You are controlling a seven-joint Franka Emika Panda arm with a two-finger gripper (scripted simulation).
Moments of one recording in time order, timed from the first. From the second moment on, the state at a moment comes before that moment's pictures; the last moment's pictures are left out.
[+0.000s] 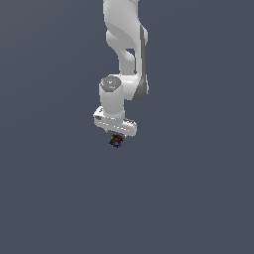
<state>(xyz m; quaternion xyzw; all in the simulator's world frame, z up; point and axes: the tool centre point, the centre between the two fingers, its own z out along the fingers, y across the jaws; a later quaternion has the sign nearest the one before) -0.074 -0.054 0.080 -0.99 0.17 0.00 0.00</state>
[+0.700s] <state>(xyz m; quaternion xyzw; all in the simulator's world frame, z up) -0.076 -0.054 0.036 -0.99 0.17 0.00 0.00</state>
